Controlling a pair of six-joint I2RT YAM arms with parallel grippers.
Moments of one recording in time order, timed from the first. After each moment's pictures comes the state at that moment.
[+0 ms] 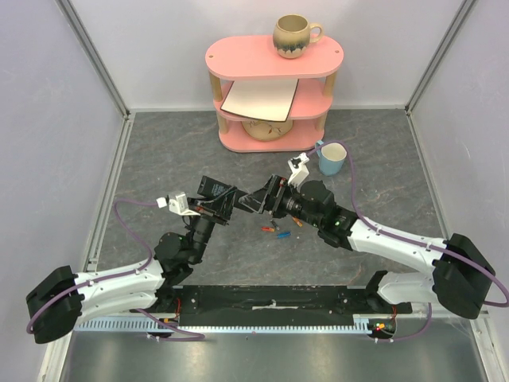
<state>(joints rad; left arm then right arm) -1.02 0.86 0.20 1.09 -0.59 -0.43 0.89 1.25 0.71 0.34 -0.06 1.00</state>
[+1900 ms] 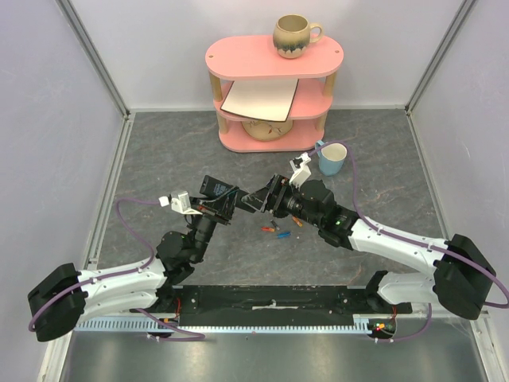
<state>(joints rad) -1.01 0.89 0.20 1.10 -0.57 -0.44 0.89 1.24 0.72 0.30 -0.03 1.02</state>
